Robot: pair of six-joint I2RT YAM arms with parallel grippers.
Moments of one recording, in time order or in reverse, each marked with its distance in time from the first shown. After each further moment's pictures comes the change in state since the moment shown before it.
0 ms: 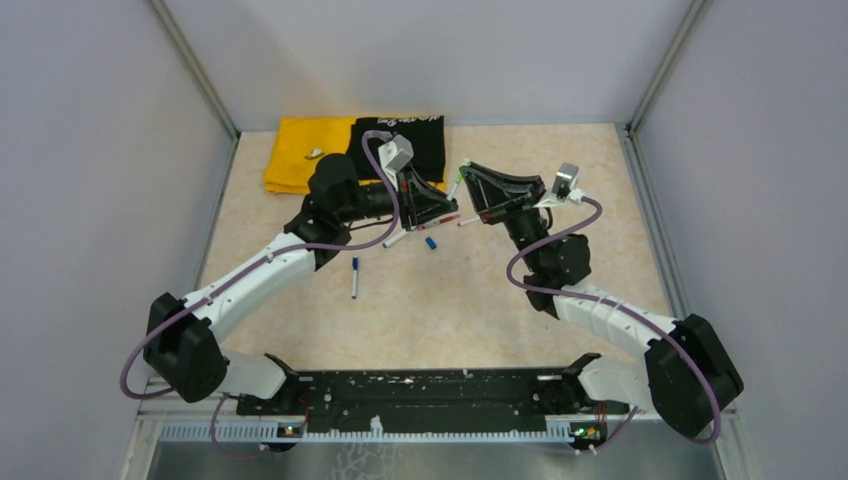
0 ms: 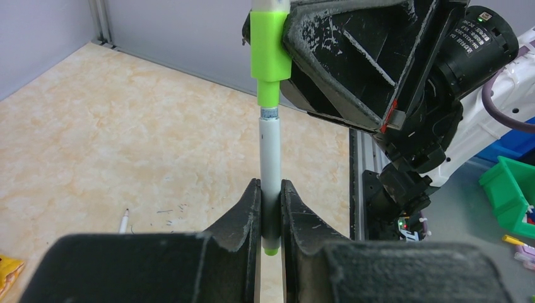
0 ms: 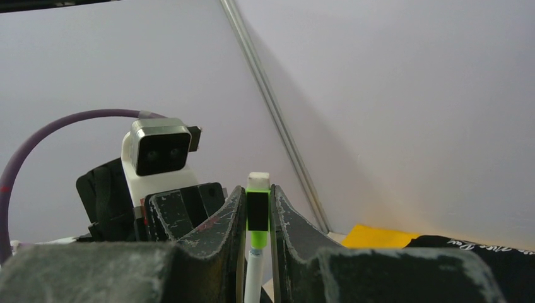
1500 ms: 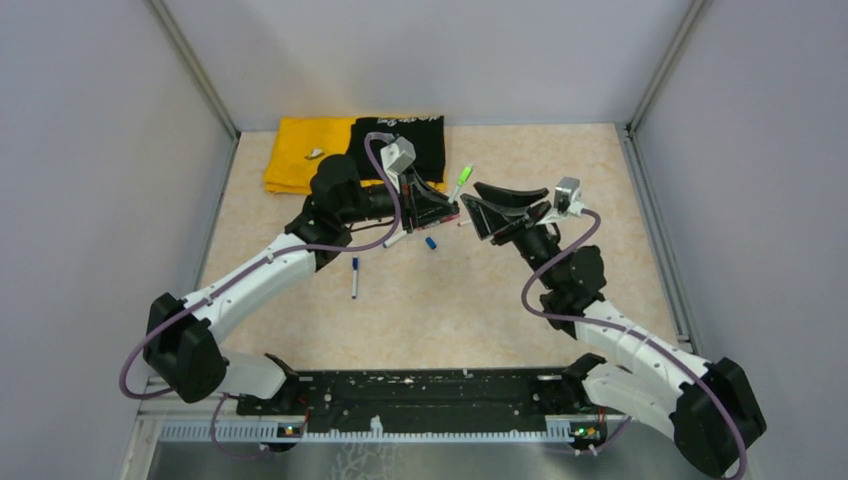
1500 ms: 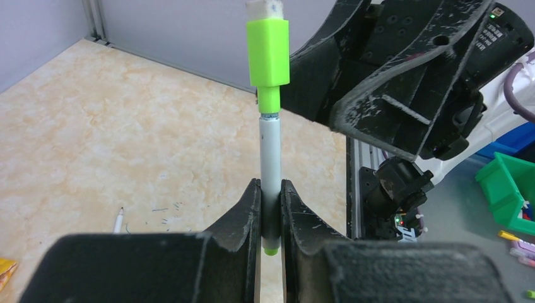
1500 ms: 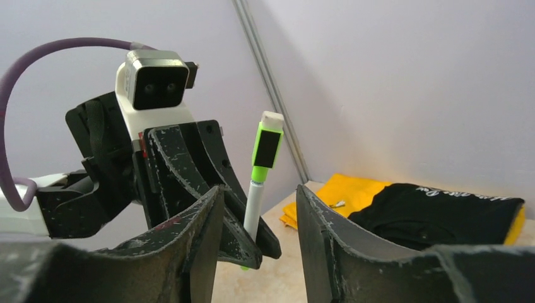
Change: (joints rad) left arm -0.009 -0.001 -0.001 -0.015 0.002 0.006; right arm 0.000 -0.191 -0.093 -0.251 -0.061 -0.067
